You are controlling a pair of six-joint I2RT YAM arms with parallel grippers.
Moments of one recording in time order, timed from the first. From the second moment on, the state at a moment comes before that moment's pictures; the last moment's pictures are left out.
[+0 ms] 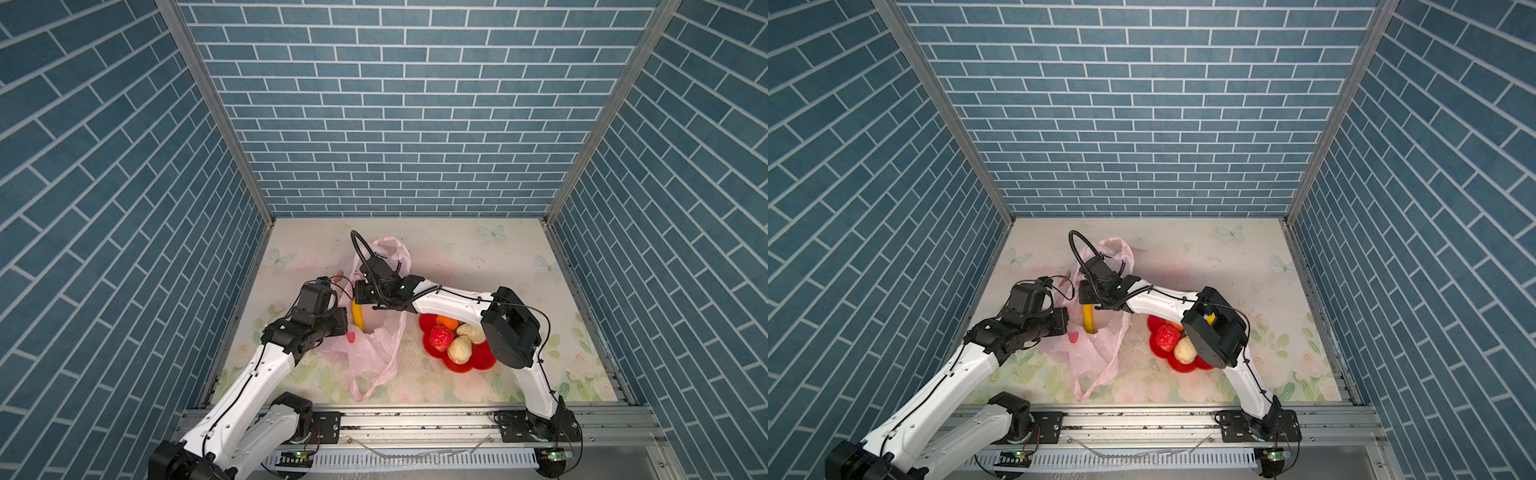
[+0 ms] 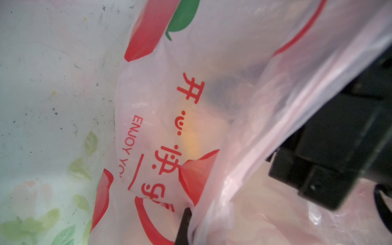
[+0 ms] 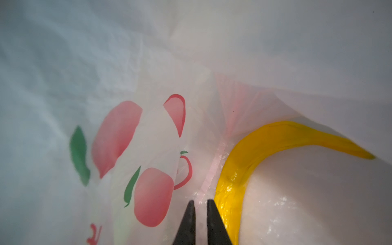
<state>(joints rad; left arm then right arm) -0.35 0.91 0.68 -0.66 0.06 -0.44 1.04 2.13 1.67 -0.23 -0.02 0.75</state>
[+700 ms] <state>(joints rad) -0.35 0.83 0.61 -0.52 0.11 -0.54 1.03 2.25 1.68 -0.24 -0.03 0.78</state>
